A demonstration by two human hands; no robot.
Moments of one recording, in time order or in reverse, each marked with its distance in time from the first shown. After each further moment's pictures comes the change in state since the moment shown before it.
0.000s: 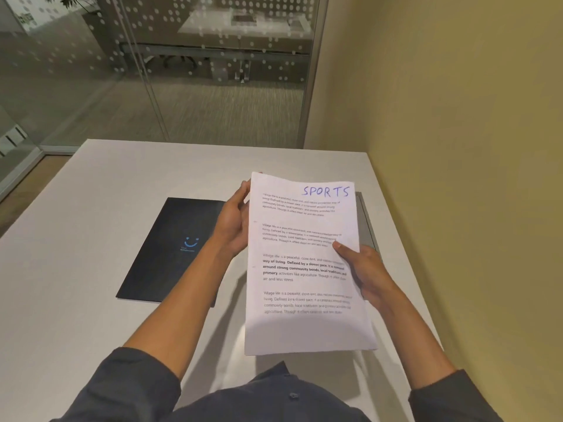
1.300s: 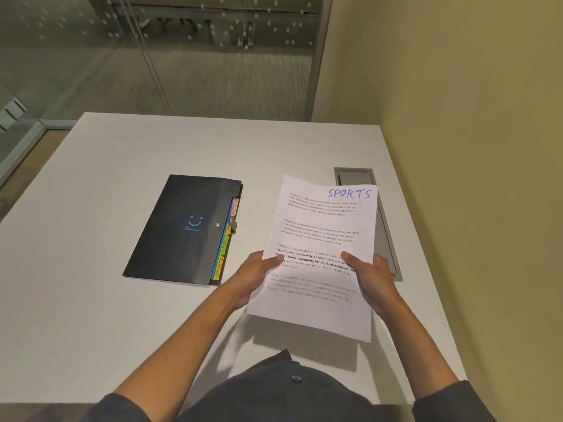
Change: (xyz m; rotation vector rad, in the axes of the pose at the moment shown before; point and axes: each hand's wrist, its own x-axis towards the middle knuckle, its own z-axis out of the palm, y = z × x) left_hand -0.054 -0.089 -0.040 0.588 0.159 -0.306; right_hand 0.005 0.060 -0.016 -0.054 0.148 0.055
